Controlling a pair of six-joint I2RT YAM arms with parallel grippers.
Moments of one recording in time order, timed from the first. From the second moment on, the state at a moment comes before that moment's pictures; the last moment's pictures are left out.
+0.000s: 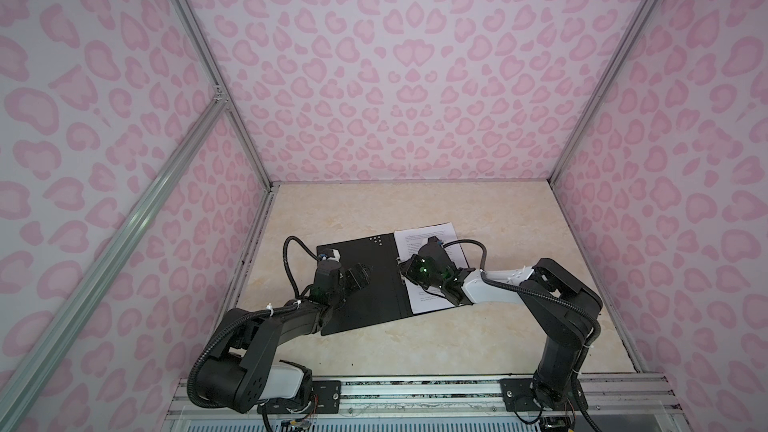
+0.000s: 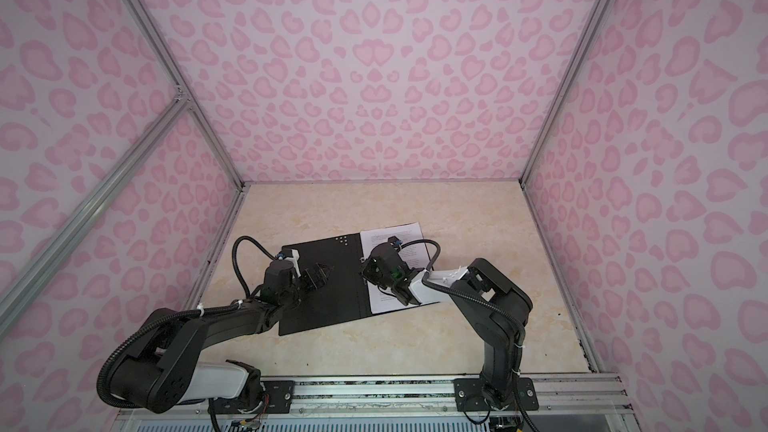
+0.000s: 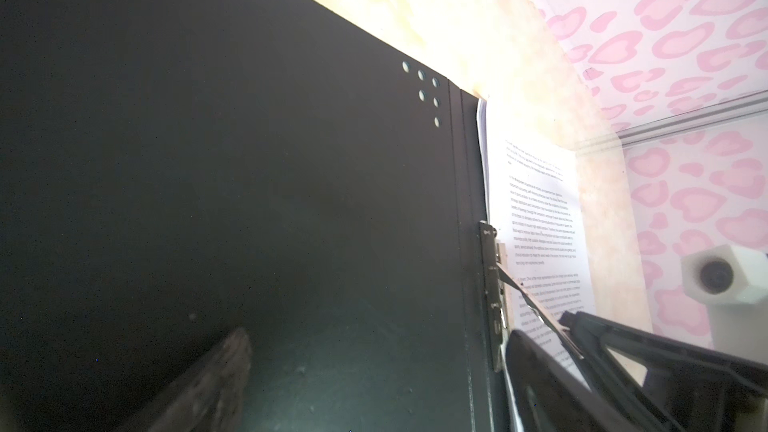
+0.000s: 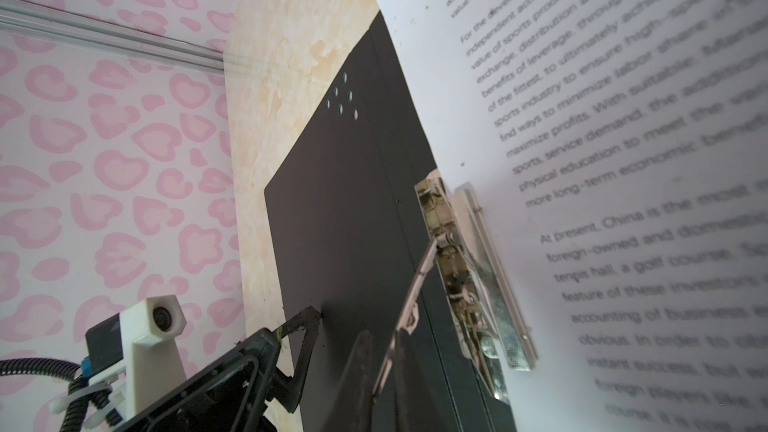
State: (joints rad) left arm -0.33 1.39 0.33 0.38 0.15 -0.81; right arm 0.79 1.83 0.89 0.33 -0.04 1.25
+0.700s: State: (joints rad) left arm -0.34 1.40 0.34 0.39 0.15 -0.81; right arm 0.81 1.83 0.68 0.58 -0.01 1.25
